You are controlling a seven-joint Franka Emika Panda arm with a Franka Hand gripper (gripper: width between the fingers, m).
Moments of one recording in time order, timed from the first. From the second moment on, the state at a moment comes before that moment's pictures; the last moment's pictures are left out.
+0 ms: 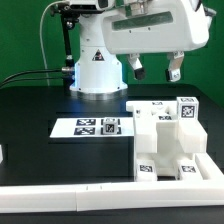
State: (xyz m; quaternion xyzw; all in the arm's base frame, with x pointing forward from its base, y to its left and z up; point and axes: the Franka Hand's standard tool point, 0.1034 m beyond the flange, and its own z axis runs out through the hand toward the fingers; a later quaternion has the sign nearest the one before) arm 0.522 0.069 0.155 -0.89 0.45 0.01 0.09
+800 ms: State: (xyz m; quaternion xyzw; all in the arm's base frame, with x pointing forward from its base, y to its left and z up) arm 0.494 0.042 0.150 -0.99 0.11 -0.01 0.09
